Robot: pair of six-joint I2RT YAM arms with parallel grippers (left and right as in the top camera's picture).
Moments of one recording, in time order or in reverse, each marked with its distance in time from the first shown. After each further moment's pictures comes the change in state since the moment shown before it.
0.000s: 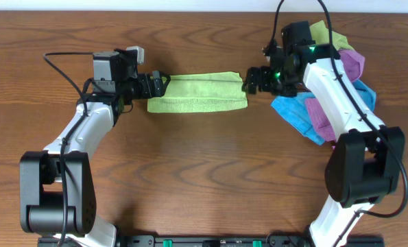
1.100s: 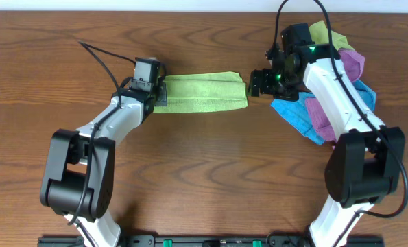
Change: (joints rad) left arm -0.196 0.132 0.071 -0.212 -0.648 -0.018; right arm 0.000 0.000 0.000 -0.028 0.061 0.034
